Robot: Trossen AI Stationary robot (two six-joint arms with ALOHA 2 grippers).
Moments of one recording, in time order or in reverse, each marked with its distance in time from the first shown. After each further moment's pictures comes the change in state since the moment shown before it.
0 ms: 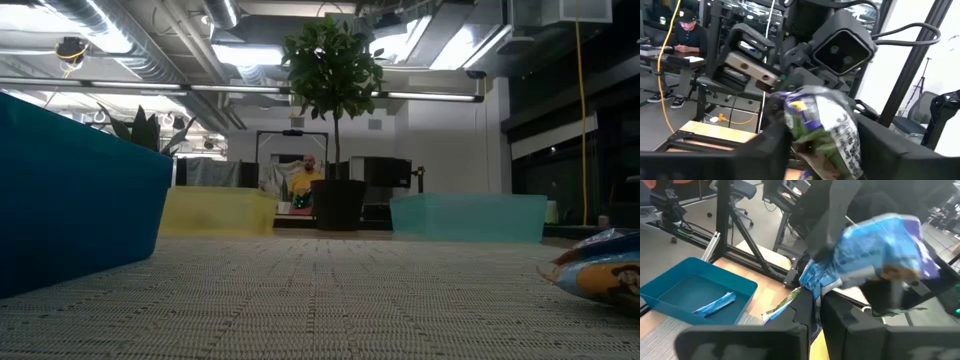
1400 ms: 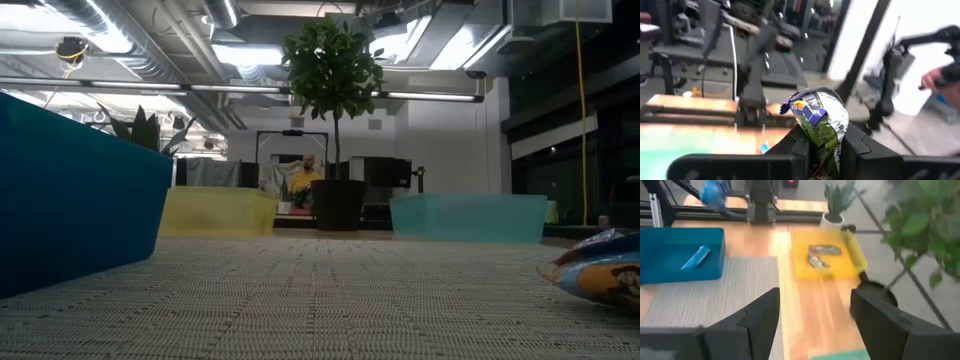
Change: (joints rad) left arm -0.029 -0.107 -0.001 -0.299 0.159 0.085; right arm 0.000 -0.268 0.028 -0.604 0.351 0.322
